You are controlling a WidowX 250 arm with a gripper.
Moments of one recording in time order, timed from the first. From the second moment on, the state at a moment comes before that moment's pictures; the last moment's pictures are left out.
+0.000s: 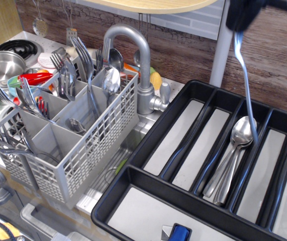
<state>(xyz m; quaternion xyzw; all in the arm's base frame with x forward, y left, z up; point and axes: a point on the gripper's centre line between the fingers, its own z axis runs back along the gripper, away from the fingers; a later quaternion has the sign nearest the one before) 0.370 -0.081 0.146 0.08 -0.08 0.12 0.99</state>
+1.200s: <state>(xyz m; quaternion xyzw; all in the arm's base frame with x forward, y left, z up) 0.338 -0.069 0.048 0.13 -0.04 0.09 0.99</state>
